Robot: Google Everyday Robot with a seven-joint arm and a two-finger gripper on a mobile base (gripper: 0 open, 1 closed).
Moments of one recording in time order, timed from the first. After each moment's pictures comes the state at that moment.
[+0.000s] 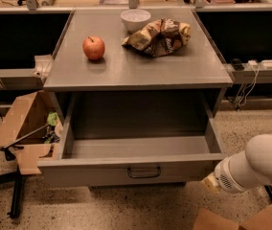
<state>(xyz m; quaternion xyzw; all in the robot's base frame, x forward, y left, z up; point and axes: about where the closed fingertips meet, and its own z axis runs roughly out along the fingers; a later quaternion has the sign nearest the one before) 0.403 -0.237 0.625 -0.26 0.95 0.09 0.15</state>
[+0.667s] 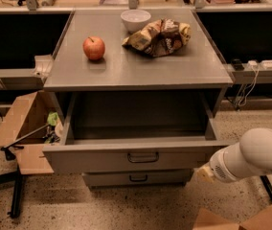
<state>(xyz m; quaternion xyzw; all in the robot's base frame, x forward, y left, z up) 0.437 -0.229 0.627 -0.28 0.94 0.09 0.18</state>
